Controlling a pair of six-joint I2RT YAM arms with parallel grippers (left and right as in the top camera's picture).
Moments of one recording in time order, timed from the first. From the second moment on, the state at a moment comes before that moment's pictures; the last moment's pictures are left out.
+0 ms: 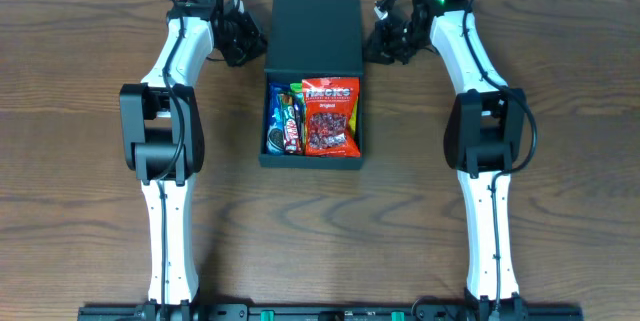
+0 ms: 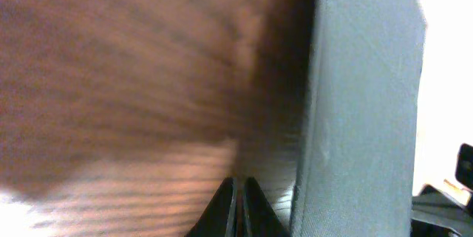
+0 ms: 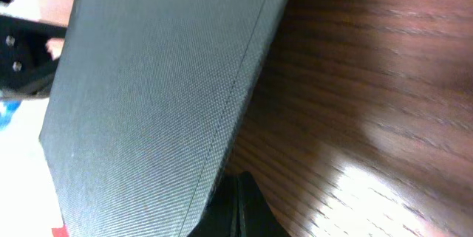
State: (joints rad) left arm -0.06 2.51 2.10 -0.72 0.61 -0.64; right arm 0.12 2.71 2.44 -1.04 -0.82 0.17
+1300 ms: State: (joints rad) left arm -0.04 2.26 2.10 -0.61 0.99 -0.29; right arm 0.08 2.40 2.44 -1.15 -1.12 -0.17
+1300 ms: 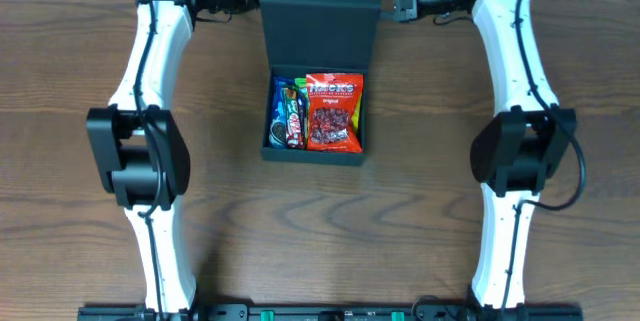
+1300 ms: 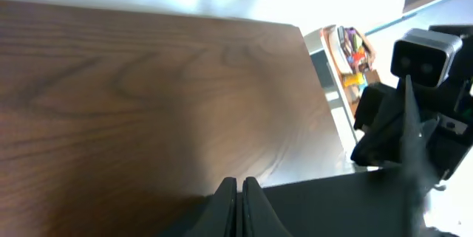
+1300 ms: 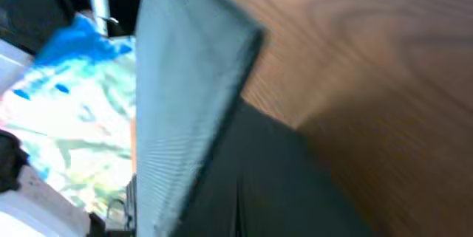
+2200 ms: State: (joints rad) left arm 0.00 2.13 2.11 -1.09 0.74 0.11; right arm 0.15 2.33 2.44 -1.39 -0.70 -0.31
